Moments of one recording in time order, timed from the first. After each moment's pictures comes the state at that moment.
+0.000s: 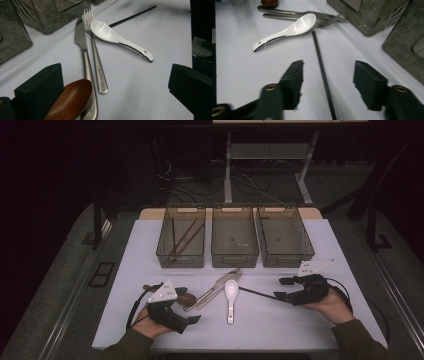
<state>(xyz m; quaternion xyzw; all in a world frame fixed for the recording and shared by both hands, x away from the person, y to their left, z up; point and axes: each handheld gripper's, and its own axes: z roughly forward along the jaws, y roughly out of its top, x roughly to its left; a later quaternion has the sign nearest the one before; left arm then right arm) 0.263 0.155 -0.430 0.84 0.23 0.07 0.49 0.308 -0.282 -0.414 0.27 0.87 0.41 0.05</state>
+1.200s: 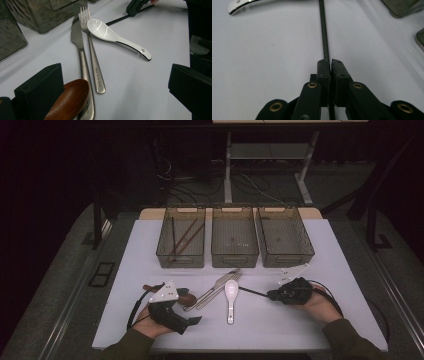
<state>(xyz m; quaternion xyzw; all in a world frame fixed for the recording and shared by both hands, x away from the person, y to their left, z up) 0.263 0.153 -0.431 0.84 0.22 0.06 0.49 0.318 -0.250 -0.443 0.21 0.92 0.33 0.06</state>
